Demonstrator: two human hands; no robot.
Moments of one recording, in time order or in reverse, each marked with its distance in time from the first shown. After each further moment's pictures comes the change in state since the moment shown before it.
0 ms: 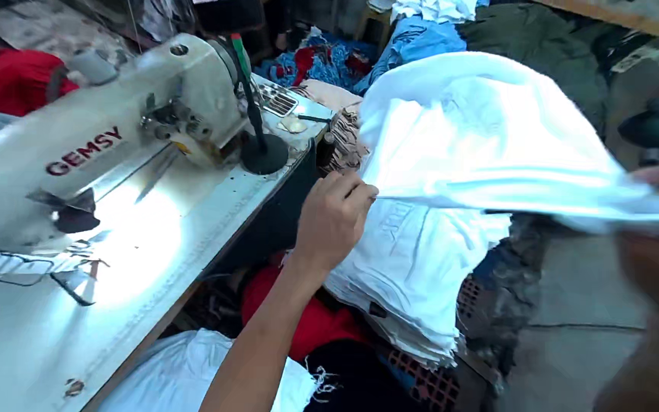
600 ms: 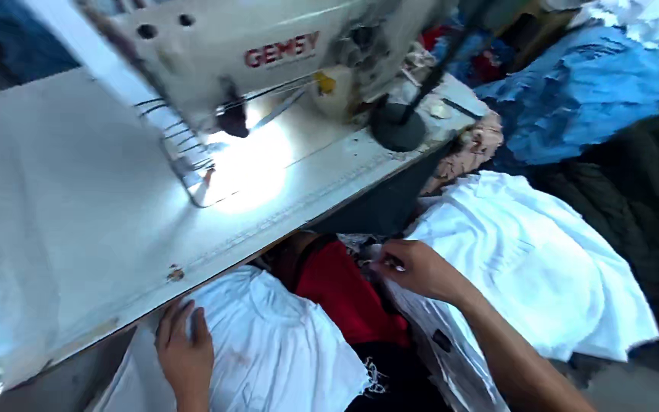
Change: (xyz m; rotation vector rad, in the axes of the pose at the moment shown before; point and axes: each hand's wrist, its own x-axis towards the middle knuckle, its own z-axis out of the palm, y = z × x) left_hand -0.439 -0.023 -0.158 0.550 0.357 -1.187; right_hand 0.001 -0.233 0.286 0.389 -1.163 -0.396
